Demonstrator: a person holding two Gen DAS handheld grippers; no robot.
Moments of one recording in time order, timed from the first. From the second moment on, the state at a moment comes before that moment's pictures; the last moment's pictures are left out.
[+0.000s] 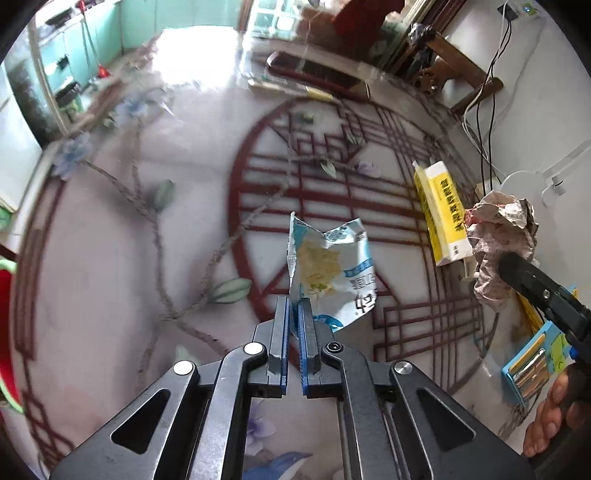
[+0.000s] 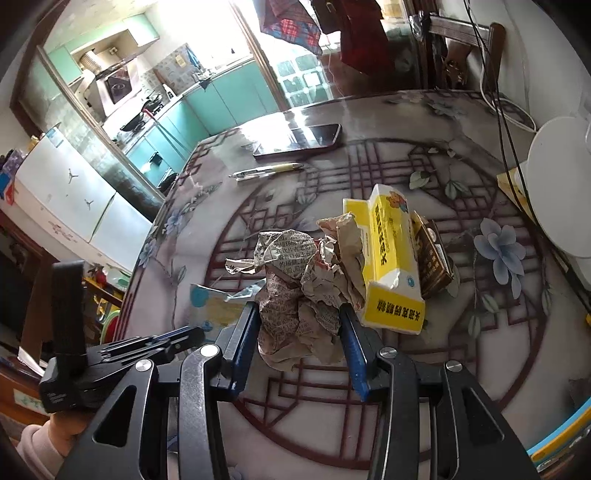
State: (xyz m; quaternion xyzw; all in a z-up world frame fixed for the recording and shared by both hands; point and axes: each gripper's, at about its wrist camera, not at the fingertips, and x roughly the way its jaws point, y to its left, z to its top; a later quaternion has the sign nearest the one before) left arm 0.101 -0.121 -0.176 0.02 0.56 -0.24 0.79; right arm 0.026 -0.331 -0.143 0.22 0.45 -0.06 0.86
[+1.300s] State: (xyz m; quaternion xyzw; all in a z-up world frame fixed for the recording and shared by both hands) left arm 0.043 -0.028 -0.146 0.01 0.52 -0.20 0.83; right arm 0.002 -0.257 -0.112 0.16 0.45 -0.03 0.88
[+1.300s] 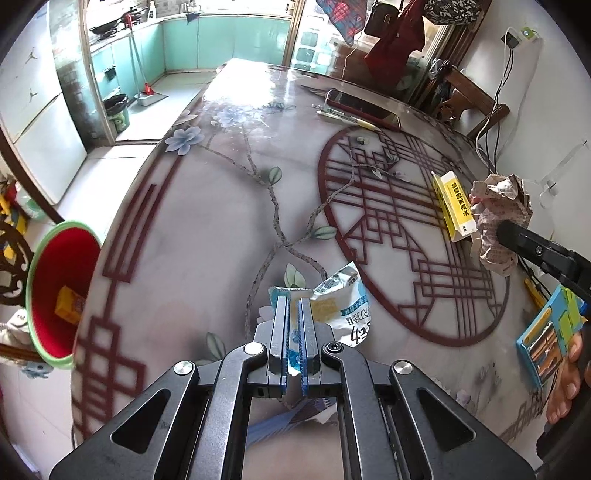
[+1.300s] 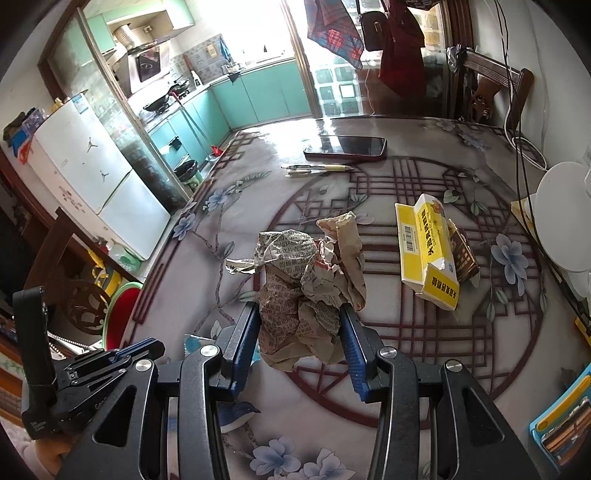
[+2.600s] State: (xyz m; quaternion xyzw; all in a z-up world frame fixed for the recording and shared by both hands) left arm 0.061 0.047 -0.118 0.01 0.48 -0.17 0.86; right arm 0.007 -0.188 -0.096 0.15 0.44 0.00 0.89
